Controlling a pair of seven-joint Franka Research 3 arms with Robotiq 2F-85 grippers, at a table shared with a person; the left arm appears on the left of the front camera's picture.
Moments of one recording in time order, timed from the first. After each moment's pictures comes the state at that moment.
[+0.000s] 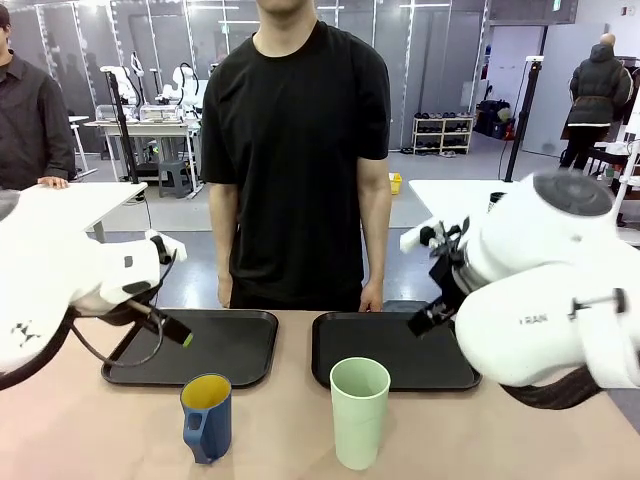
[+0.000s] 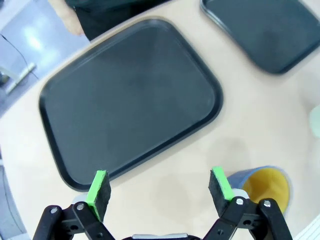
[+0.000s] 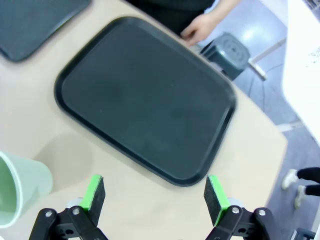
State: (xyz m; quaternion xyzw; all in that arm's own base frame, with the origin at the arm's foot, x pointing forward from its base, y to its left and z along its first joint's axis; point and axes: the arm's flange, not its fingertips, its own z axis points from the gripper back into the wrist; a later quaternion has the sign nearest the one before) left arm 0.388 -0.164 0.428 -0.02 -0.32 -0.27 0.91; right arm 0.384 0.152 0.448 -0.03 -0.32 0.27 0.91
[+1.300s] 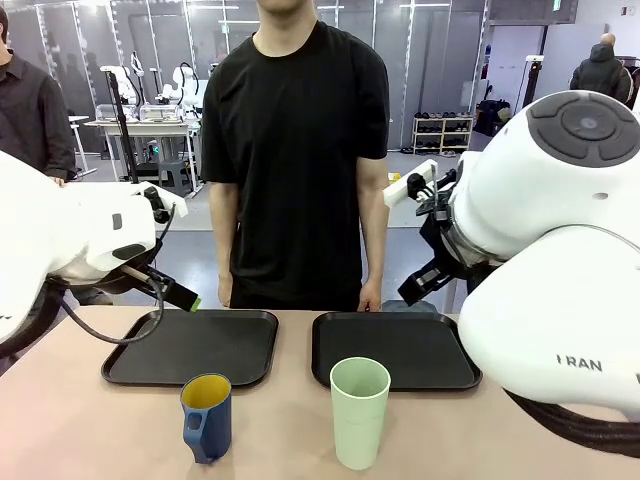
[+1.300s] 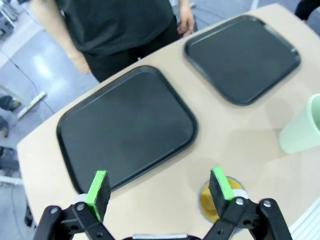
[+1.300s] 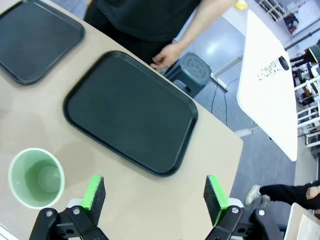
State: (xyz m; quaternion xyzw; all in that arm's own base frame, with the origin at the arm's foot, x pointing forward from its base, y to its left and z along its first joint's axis) left arm 0.353 -0.182 0.493 -0.02 -0.38 -0.27 0.88; right arm 0.326 0.185 0.521 -0.10 -0.36 0.25 0.89
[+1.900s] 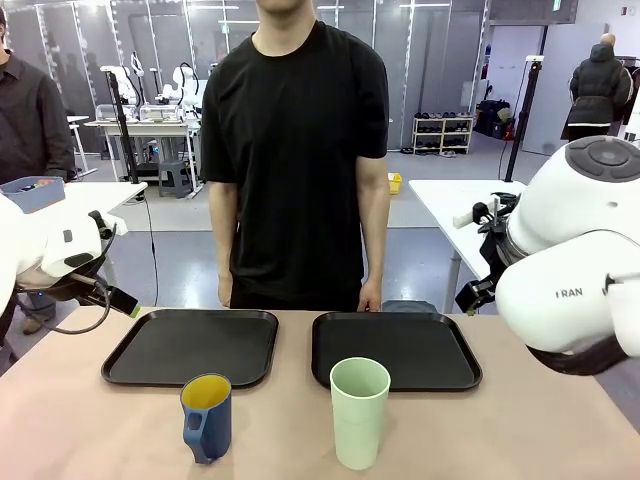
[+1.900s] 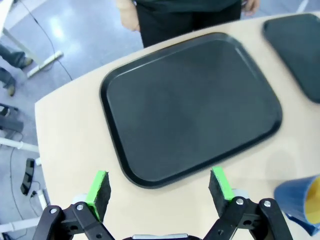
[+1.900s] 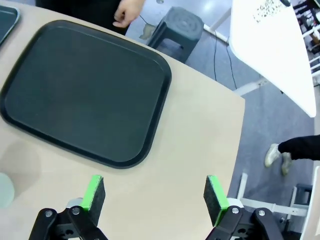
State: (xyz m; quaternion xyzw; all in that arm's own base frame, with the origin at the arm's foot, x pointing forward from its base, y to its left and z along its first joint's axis) left arm 0.437 -0.060 0.439 0.00 -0.33 -0.20 0.92; right arm 0.421 0.075 0.456 -0.08 -0.29 0.16 0.94
